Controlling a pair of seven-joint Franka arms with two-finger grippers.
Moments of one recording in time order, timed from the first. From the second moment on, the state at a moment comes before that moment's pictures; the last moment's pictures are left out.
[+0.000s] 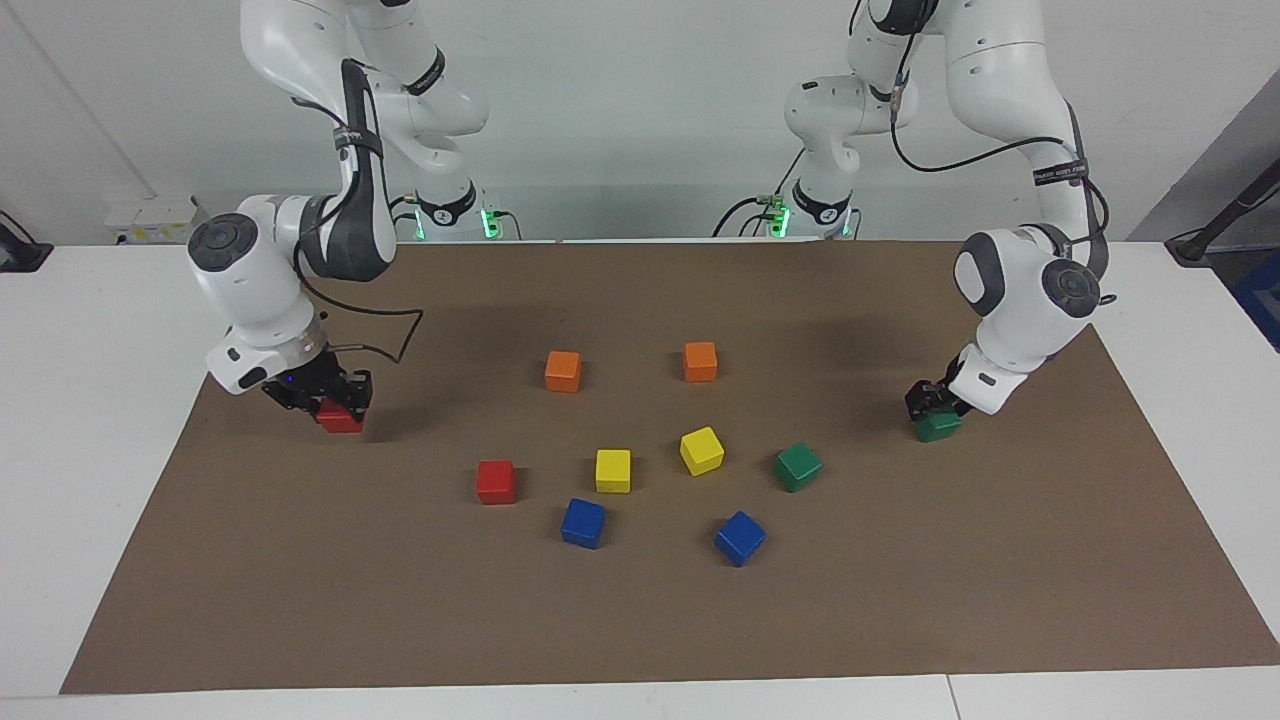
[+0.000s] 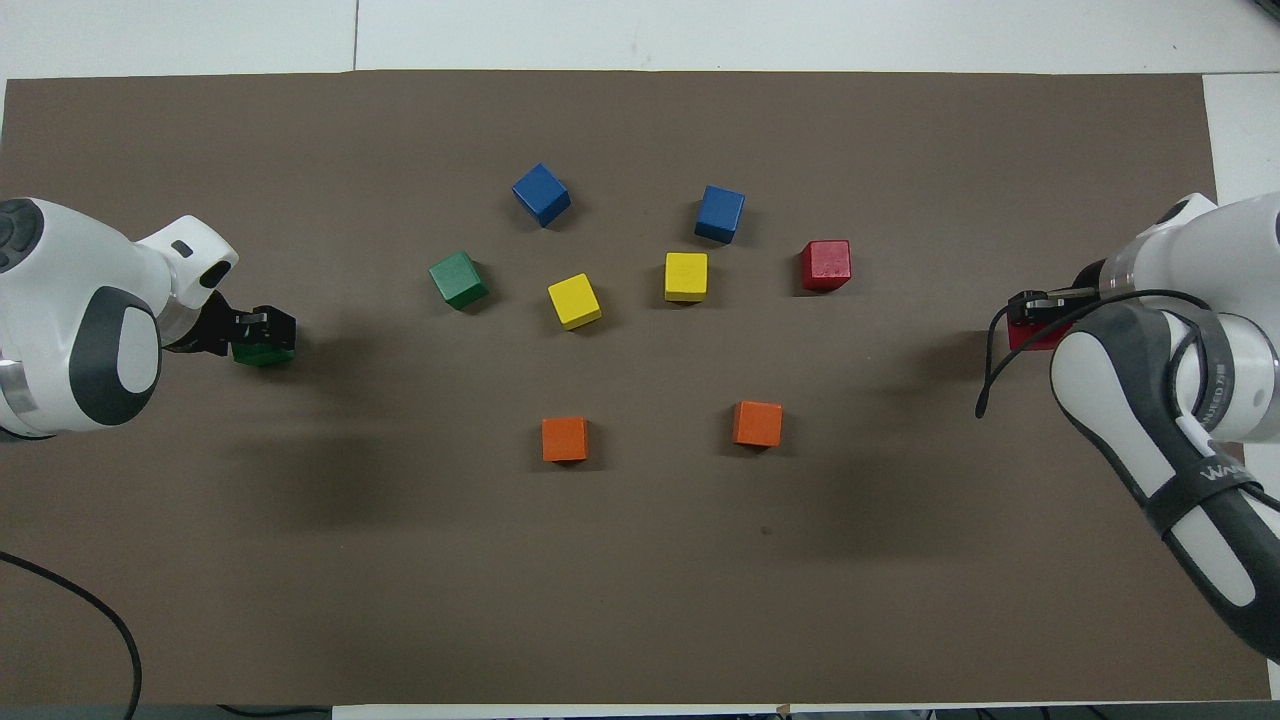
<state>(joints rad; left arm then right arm) 0.04 0.26 -0.02 -2.00 -0.01 2.19 0.02 -0.08 0.18 -0.02 -2.05 -0.02 2.27 -0.07</state>
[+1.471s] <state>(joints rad) -0.30 0.49 -0.03 -1.58 -0.01 2.04 -0.72 -0.09 0.25 -0.02 -2.09 -0.02 2.40 -0.07</state>
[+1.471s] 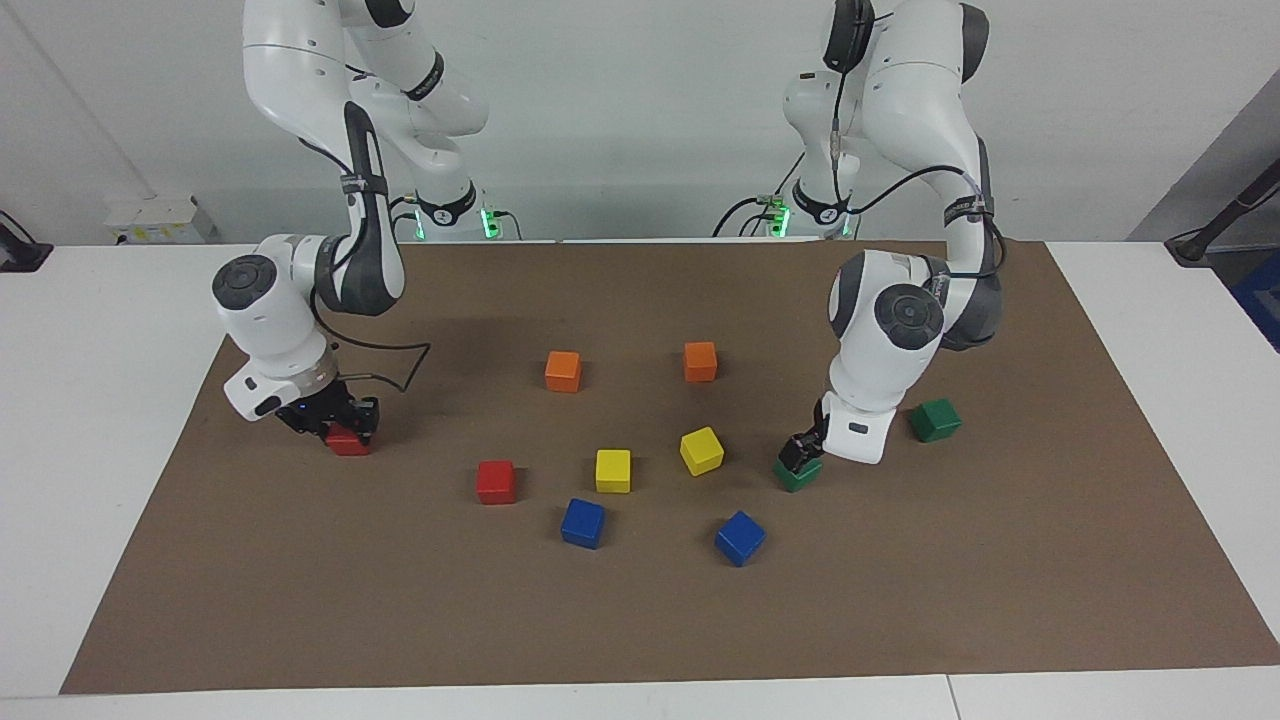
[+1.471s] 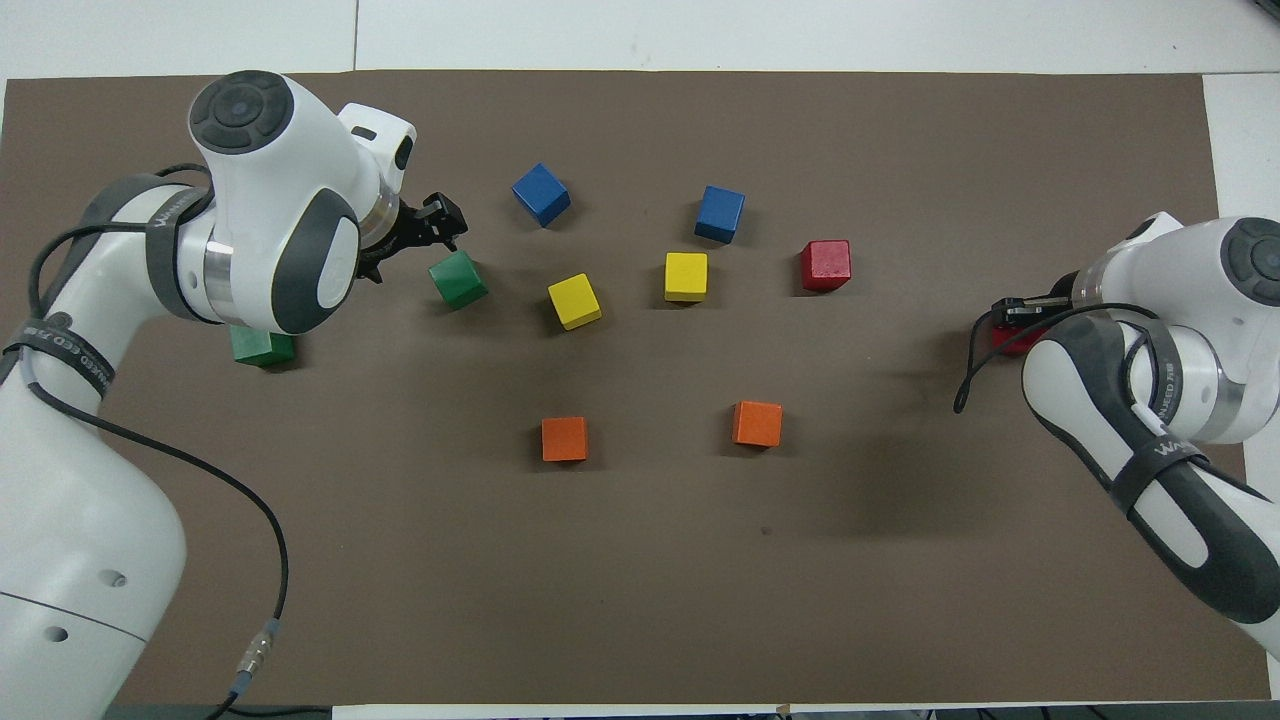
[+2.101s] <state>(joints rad) -0.34 0.49 -0.03 -1.72 -0.01 2.19 -0.81 0.02 0.24 0.01 -1.89 -0.01 2.18 0.04</state>
